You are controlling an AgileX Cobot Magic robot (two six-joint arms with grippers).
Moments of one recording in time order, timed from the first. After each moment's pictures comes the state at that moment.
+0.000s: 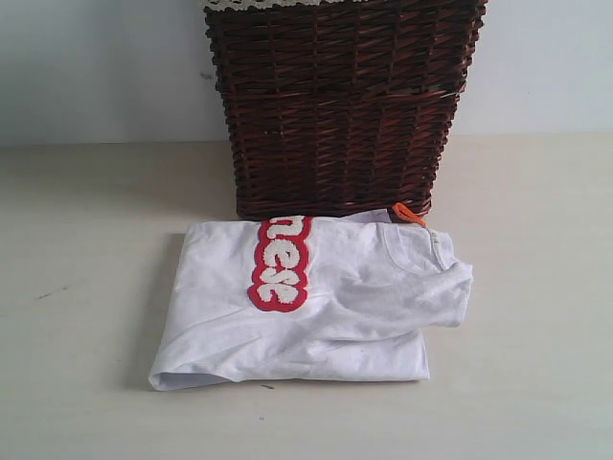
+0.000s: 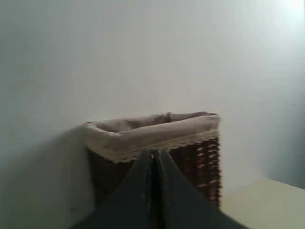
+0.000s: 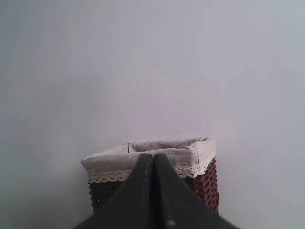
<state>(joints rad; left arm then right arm) -0.57 0.27 -0.40 -0.03 -0.08 0.07 0.21 0.00 -0.43 0.71 0.19 -0.51</state>
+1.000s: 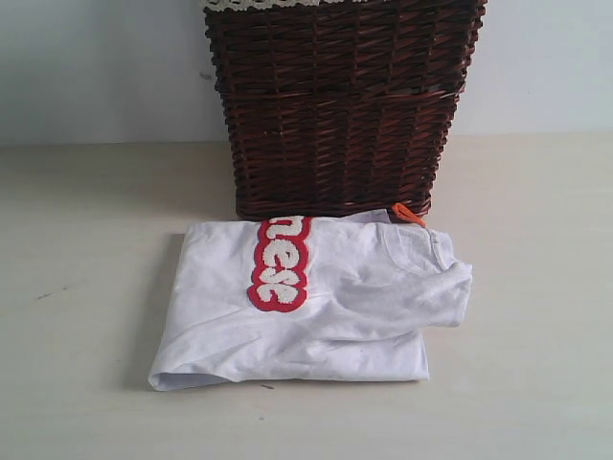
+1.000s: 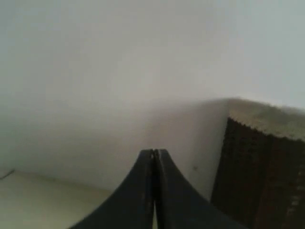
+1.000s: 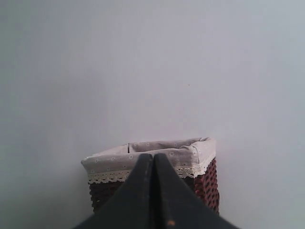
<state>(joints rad) 0.02 0.01 -0.07 -0.03 -0.08 -0.21 0.21 0.00 -0.43 0.71 0.19 -0.51</state>
